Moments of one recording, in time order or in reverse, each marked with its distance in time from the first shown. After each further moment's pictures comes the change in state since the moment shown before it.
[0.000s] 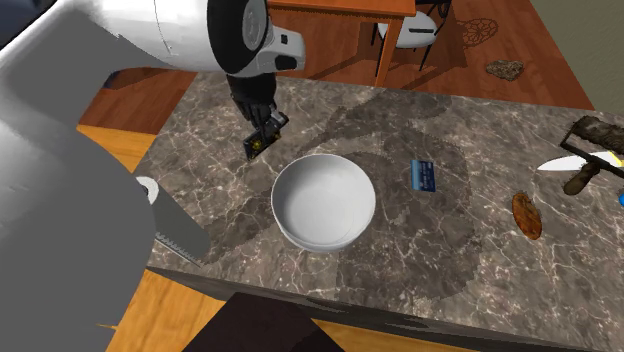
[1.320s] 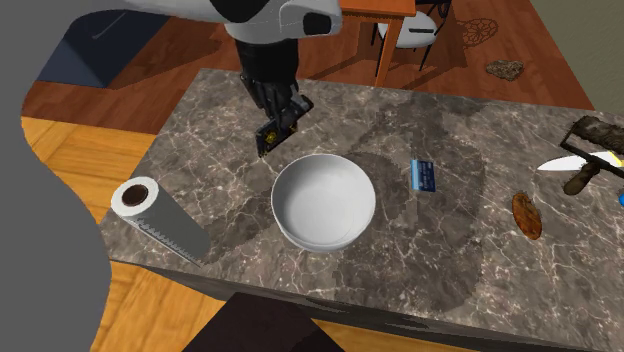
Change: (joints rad) arm -0.049 -0.064 -0.080 0.138 0.014 -0.201 -0.115
